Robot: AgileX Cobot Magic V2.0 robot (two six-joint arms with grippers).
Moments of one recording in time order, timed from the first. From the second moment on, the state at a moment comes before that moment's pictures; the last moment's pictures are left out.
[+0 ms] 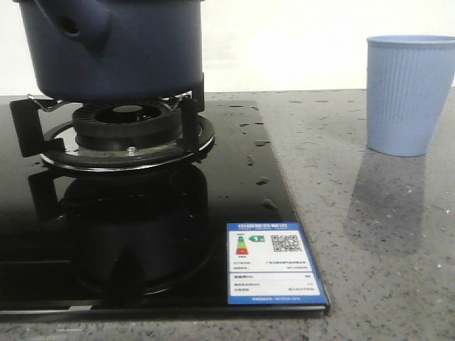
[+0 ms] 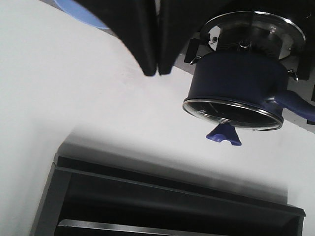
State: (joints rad) left arm 0.00 0.13 -0.05 -0.06 0.17 0.17; right arm 0.06 0.22 -0.20 -1.07 -0.51 0.84
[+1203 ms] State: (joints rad) left arm 0.00 0.00 0.00 0.08 0.34 0.00; right arm 0.06 0.22 -0.20 -1.07 -0.51 0.84
